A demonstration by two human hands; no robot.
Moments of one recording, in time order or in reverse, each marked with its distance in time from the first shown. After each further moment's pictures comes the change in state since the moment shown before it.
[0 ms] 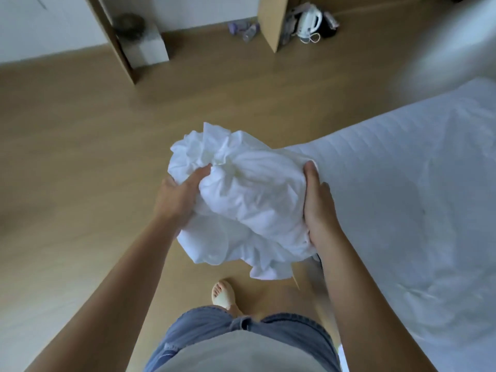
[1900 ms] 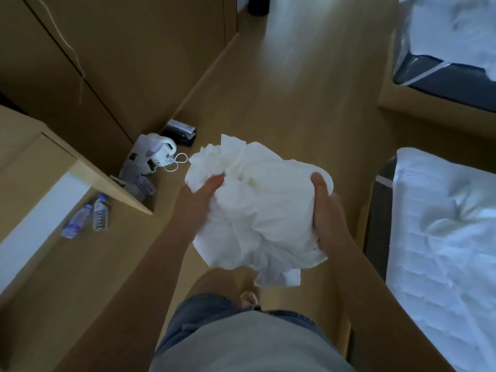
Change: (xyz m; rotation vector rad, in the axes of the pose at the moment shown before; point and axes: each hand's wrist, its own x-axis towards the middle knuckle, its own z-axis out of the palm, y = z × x) left_hand 0.842 0.545 0.691 0.291 -0.740 0.131; right_hand 0.872 -0.538 -0.161 0.463 0.583 0.194
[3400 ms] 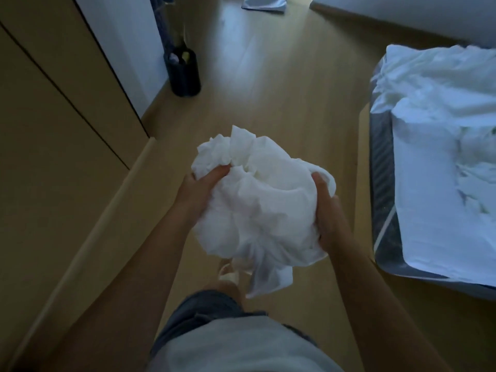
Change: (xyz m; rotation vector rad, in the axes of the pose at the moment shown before) left_hand 1.077 0.523 0.594 0.020 -0.141 -0.024; right_hand 1.108 -0.664 -0.045 0.119 0.030 -0.049
